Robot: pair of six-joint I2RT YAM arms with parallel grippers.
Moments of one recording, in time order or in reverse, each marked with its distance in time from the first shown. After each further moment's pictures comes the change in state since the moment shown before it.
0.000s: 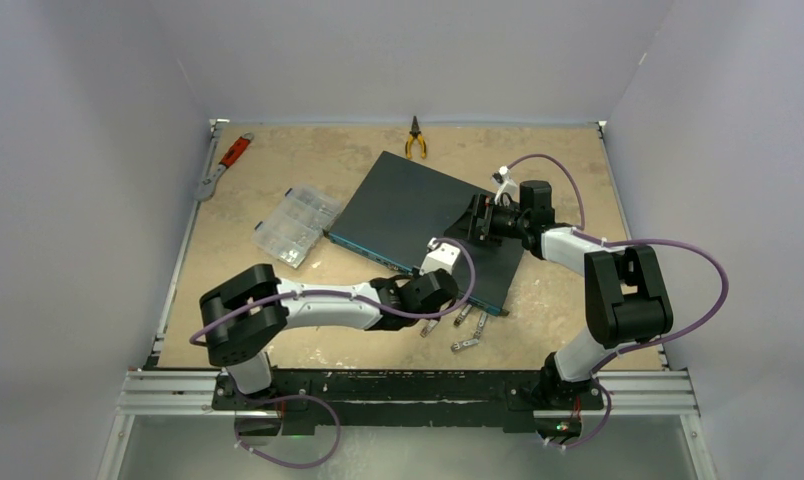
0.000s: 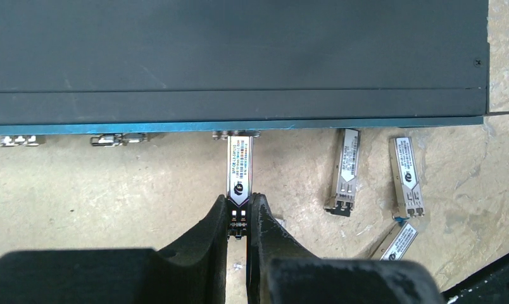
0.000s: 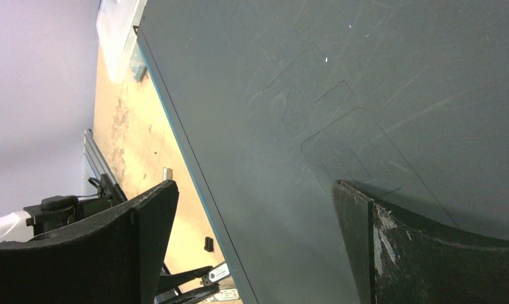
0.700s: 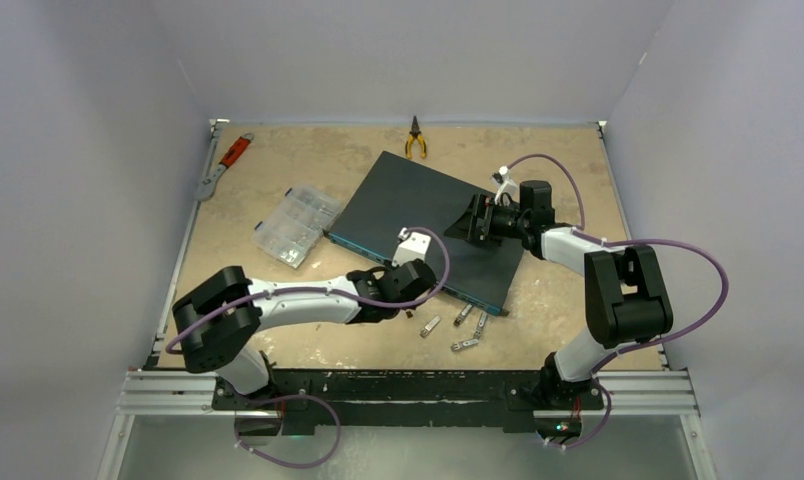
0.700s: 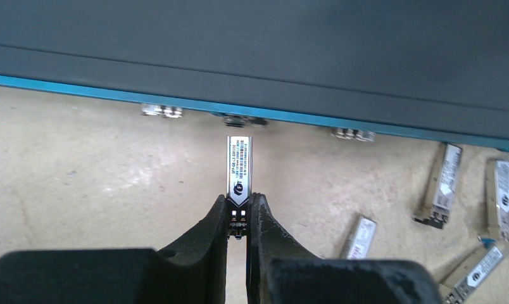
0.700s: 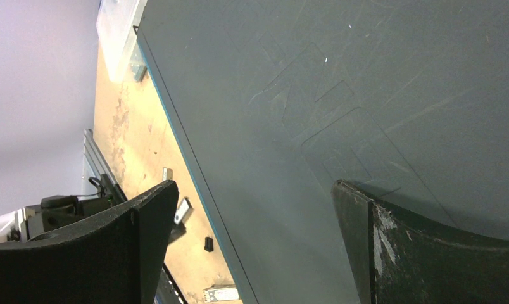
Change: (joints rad) left arm 0.068 -0.125 -0.090 -0.101 -0.080 -0.024; right arm 0.000 0.001 0.000 0.000 0.000 0.000
